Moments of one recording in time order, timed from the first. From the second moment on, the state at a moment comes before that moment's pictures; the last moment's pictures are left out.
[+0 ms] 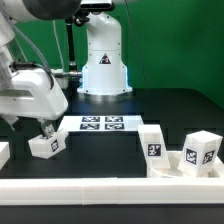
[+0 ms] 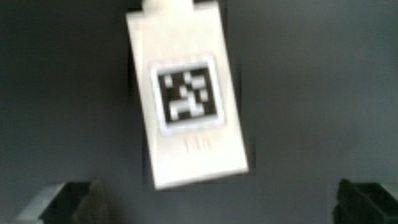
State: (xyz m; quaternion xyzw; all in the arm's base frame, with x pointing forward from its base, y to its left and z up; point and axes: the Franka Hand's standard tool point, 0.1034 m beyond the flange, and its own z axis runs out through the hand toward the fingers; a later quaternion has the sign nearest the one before) arm 0.520 -0.161 0.051 -0.92 0.32 0.21 0.13
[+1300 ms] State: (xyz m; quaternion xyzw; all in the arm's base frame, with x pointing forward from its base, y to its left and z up) arm 0.500 -0.155 0.014 -0.87 0.29 0.38 0.16
